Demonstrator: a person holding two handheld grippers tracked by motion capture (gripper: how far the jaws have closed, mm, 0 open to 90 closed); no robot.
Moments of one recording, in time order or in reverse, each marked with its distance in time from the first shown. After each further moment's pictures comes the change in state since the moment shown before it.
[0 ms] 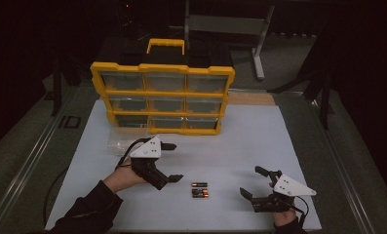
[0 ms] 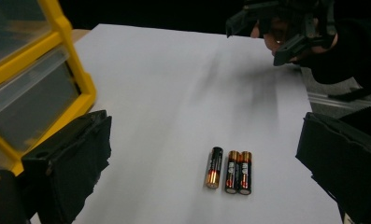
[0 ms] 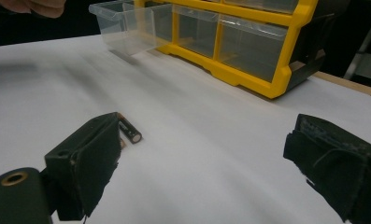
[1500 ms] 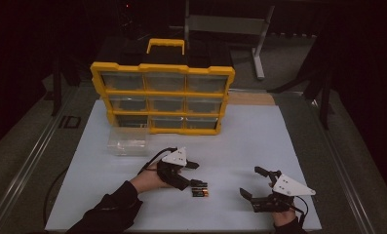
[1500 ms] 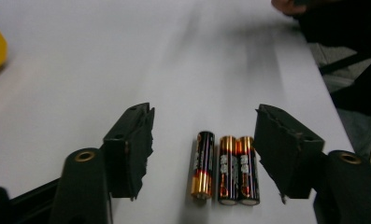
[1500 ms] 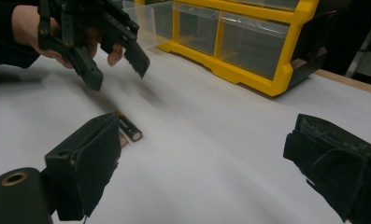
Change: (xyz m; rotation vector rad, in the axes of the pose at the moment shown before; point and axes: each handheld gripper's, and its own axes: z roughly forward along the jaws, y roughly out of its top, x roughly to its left) left arm 0.005 -0.033 0.082 0.126 -0.137 -0.040; right arm 0.000 -0.001 0.001 0.010 0.004 0.003
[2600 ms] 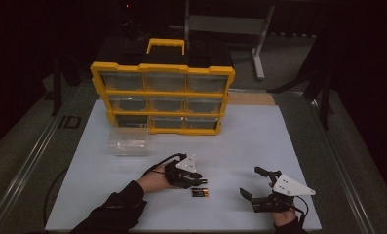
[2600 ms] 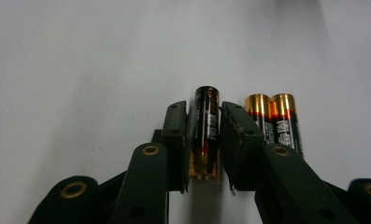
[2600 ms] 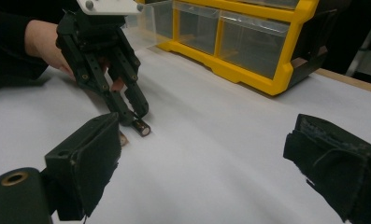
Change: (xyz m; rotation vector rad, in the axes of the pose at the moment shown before) left arm 0.005 -0.009 0.031 0.166 0.023 0.063; right arm 0.000 0.000 0.000 0.003 0.001 -0.001
